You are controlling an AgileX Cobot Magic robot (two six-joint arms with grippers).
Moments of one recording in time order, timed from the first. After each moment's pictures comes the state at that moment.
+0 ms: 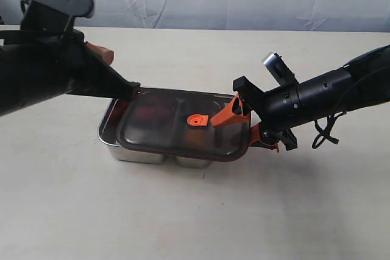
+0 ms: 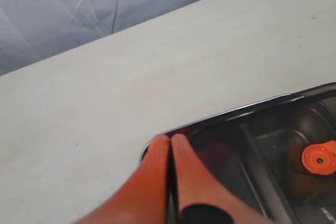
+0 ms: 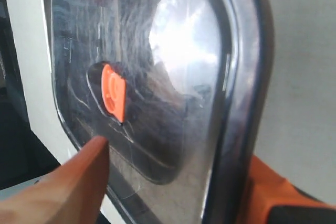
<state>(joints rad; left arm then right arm) -0.75 1.27 -0.71 -1.74 -0.39 1.68 0.34 1.88 -0.87 1.36 0.88 -0.74</state>
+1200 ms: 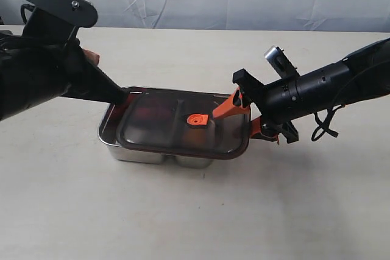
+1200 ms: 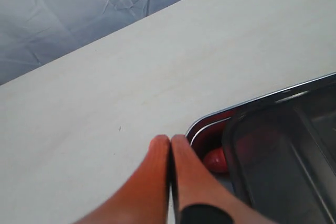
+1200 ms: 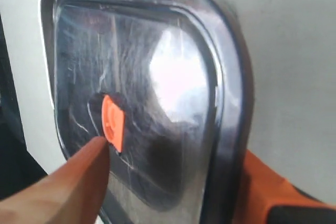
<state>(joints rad) -0.75 1.30 -0.70 -1.74 -0.51 1.75 0.34 1.88 -0.91 1.34 0.83 -0.68</state>
